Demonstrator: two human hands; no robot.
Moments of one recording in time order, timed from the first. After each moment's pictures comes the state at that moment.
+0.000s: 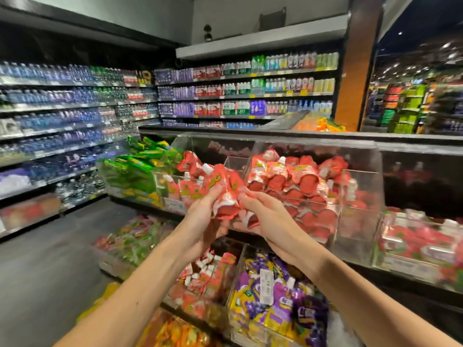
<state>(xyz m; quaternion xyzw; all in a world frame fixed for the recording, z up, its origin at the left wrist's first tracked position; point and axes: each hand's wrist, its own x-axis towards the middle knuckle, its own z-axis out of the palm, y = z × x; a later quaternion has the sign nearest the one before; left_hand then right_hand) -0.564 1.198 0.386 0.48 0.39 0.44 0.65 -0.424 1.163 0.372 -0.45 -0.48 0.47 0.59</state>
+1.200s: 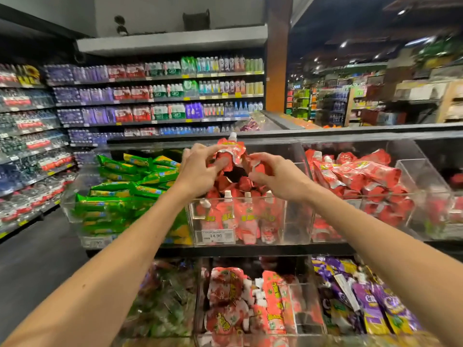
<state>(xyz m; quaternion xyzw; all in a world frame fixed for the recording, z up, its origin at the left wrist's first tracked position) -0.697 1.486 0.437 0.87 0.27 0.38 0.19 -0.552 1.336 0.438 -0.73 -0.57 0.04 0.38</state>
